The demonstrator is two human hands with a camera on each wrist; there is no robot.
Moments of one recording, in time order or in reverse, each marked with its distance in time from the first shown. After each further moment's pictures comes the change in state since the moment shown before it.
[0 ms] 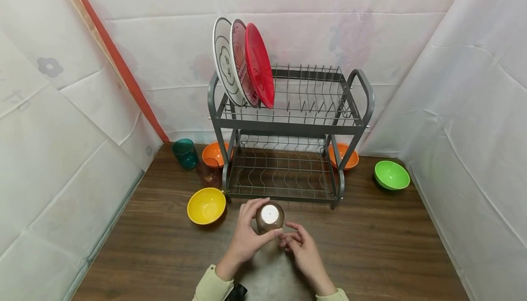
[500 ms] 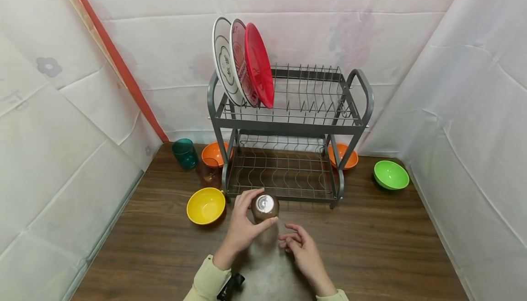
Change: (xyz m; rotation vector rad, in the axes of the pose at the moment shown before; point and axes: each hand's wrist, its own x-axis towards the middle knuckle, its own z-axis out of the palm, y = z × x) left_hand 0.019 -0.001 -0.012 0.039 0.024 0.023; right_hand -0.001 0.003 -0.002 0.006 -0.003 0.022
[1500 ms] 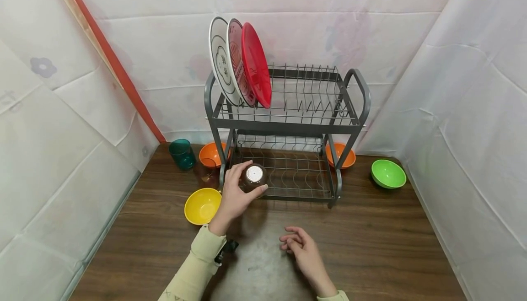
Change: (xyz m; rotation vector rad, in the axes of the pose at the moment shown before) left_hand 0.066 -0.018 -0.018 0.089 0.045 -0.009; right_hand -0.003 0.001 -0.005 -0.025 0.023 0.041
